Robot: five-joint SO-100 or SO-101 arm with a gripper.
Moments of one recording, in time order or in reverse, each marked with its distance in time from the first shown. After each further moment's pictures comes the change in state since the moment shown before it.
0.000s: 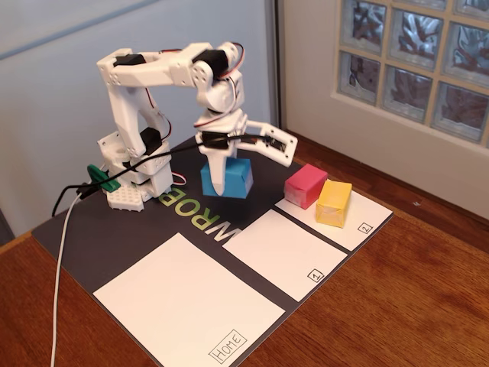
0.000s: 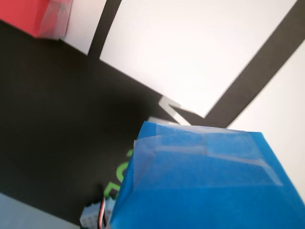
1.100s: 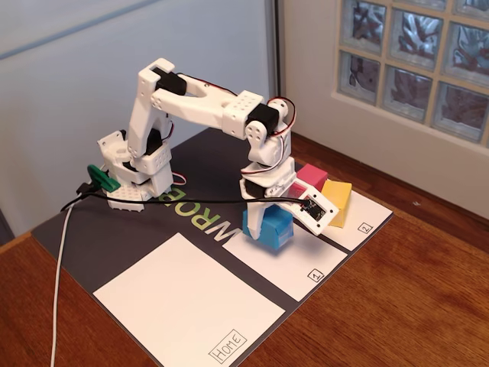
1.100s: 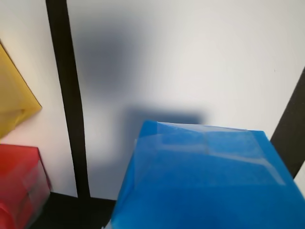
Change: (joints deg) arm -0.1 -34.6 -20.2 -15.0 23.6
